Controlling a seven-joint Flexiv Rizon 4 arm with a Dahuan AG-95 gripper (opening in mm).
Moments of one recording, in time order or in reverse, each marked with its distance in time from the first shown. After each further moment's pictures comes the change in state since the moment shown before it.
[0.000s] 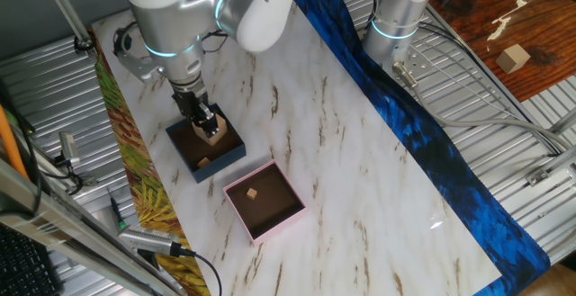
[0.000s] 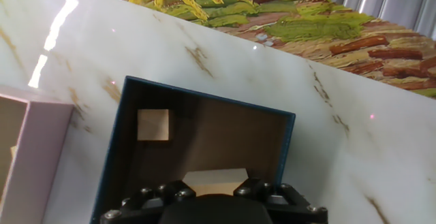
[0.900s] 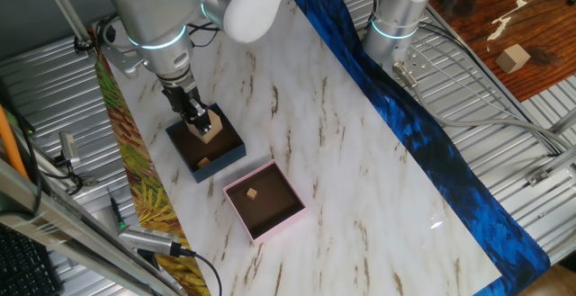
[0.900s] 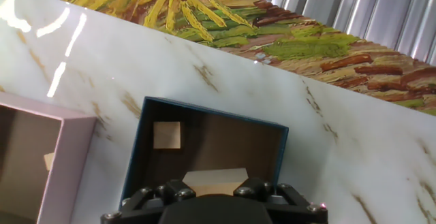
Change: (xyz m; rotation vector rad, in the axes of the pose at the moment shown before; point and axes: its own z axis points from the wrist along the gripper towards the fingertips) arm -0.017 0.004 -0.030 -0.003 0.017 0.020
